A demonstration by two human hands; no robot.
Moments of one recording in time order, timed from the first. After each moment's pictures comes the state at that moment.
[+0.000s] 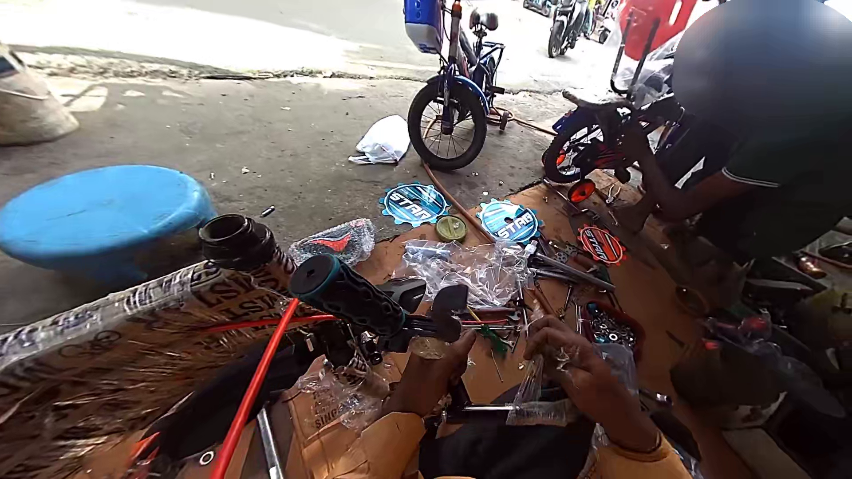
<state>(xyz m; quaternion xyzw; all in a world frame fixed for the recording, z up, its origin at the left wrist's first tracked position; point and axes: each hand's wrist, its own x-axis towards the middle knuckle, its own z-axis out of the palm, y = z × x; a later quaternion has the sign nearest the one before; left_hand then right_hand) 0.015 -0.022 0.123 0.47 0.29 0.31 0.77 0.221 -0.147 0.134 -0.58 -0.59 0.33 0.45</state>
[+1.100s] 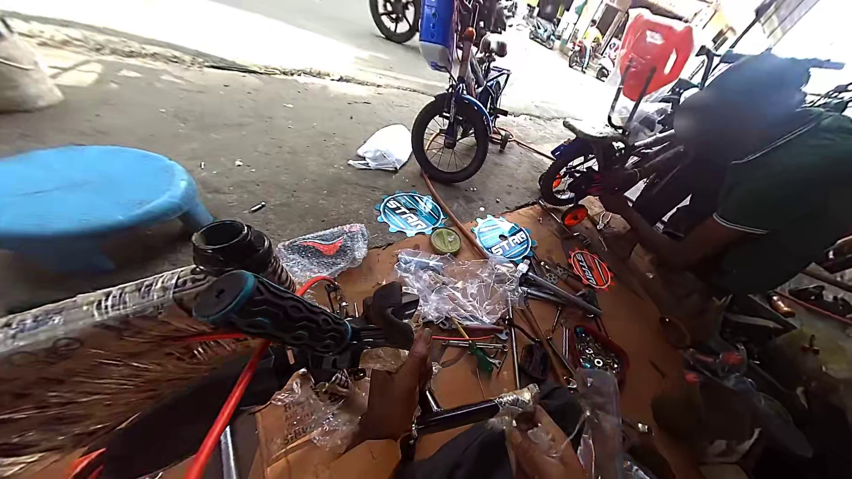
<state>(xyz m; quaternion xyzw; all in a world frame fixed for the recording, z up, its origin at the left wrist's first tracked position) 0.012 -0.011 0.094 0.40 0.35 0.48 0.70 0.151 -0.199 0.115 -0.63 -0.25 0.47 0.56</state>
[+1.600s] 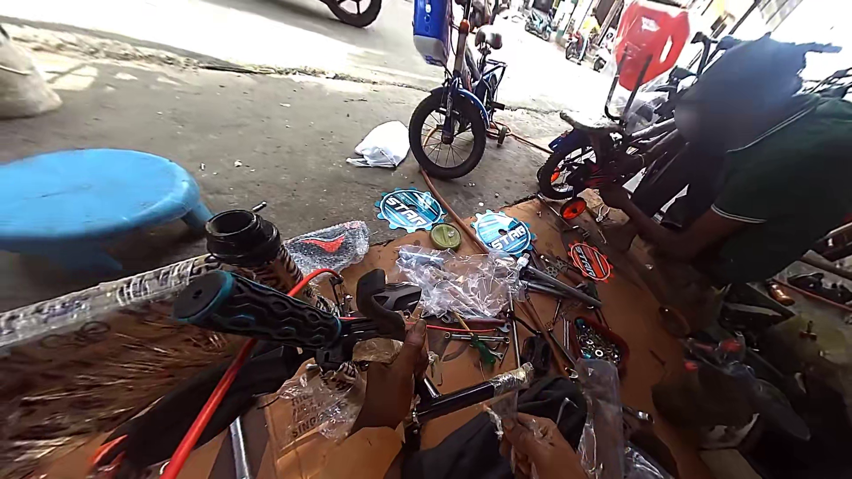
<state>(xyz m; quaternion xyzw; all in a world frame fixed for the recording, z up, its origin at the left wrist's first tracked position) 0.001 -0.013 0.107 0.40 0.35 0.48 0.70 0.156 -0.202 0.104 -0.64 -0.28 0.55 0.47</state>
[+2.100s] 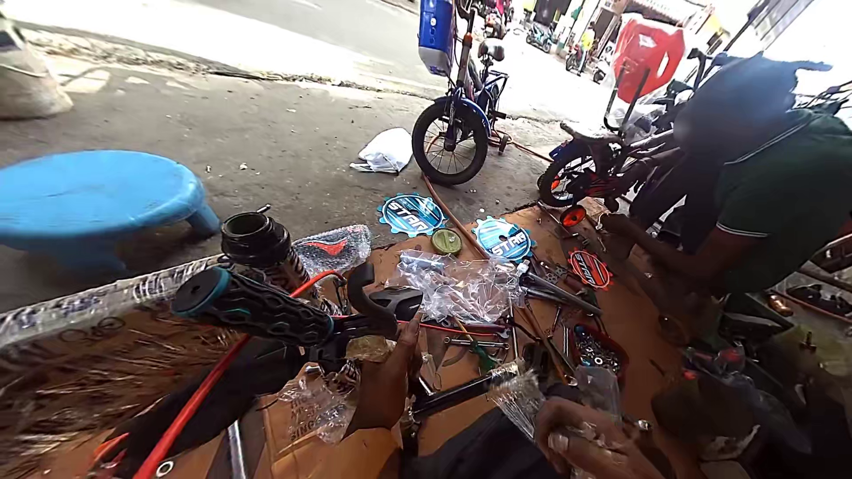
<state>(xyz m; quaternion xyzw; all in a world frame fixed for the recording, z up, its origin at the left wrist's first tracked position) -0.004 -0.006 0.089 0.40 0.35 0.49 0.68 0.212 -0.199 0.162 -0.48 -0.54 0.52 0.45</state>
